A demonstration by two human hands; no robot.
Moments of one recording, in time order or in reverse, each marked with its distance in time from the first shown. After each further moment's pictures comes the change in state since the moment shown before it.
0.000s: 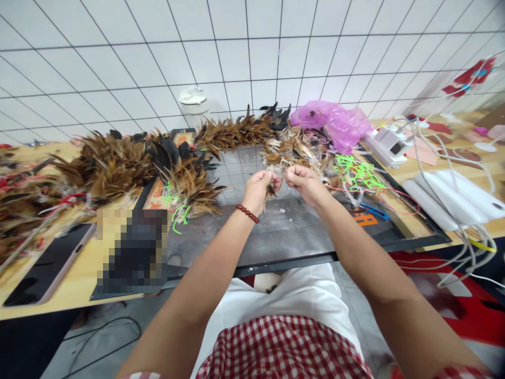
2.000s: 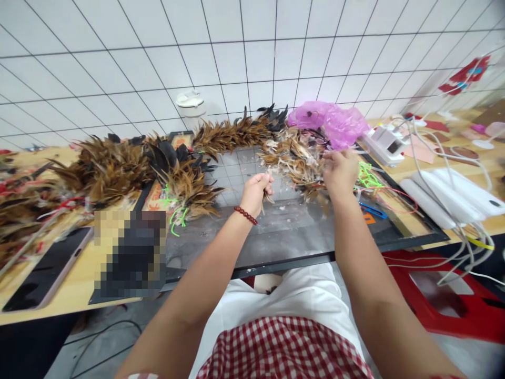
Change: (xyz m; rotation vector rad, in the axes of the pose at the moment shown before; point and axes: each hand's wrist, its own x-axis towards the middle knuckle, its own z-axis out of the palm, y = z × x) left_hand 0.002 -0.005 -0.005 0.046 -0.029 0.017; right_hand -0.003 -0.018 -0.069 -1.262 0.725 -0.195
